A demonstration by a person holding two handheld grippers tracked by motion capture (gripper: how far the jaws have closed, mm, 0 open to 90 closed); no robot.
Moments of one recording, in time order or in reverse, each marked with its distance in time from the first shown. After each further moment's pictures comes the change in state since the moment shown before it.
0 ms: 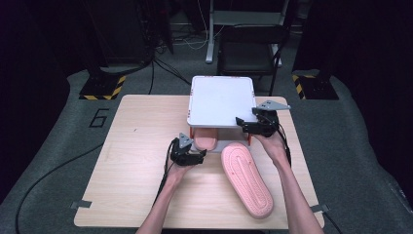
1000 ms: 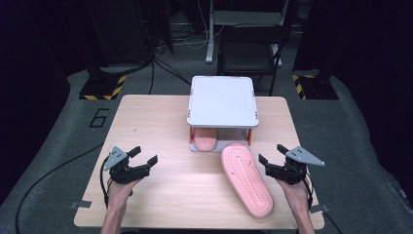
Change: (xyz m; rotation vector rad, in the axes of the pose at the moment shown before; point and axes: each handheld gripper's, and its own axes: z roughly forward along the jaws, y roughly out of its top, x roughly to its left) left arm 0.070 -0.034 -0.162 -0.233 0.029 -0.122; right arm 0.028 -0.106 -0.110 -0.078 -0.097 0.056
